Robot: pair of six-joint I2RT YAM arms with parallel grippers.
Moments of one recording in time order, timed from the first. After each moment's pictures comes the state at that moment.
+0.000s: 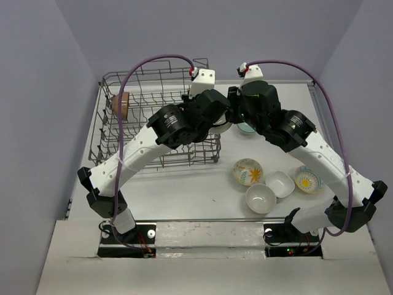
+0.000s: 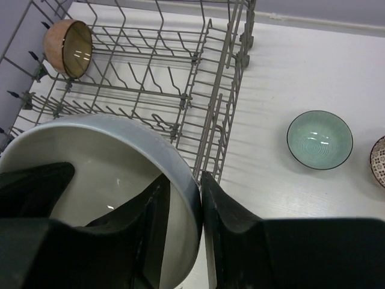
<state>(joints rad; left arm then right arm) -1.06 1.65 2.09 -1.17 -0.84 -0.55 0.82 1.39 1.72 -0.72 0.38 0.37</state>
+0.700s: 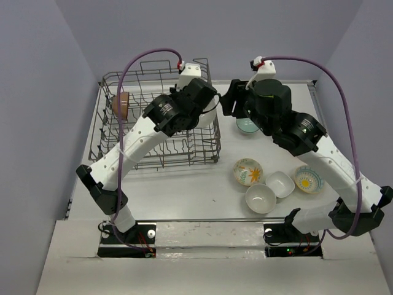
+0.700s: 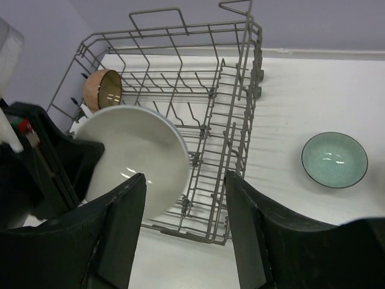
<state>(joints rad) -0.92 1.66 2.03 -1.17 -0.82 -0.50 0.84 1.35 1.74 -0.63 0.46 0.41</state>
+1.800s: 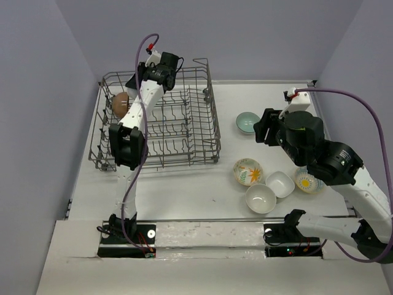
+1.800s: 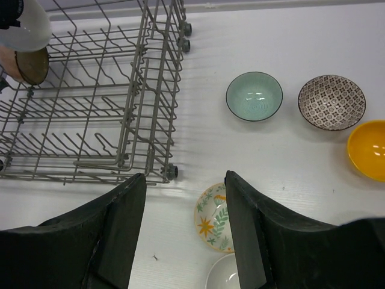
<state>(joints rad) -0.33 2.24 2.31 -0.95 -1.19 -0.03 0.84 1.01 1.47 -0.86 0.60 0.45</state>
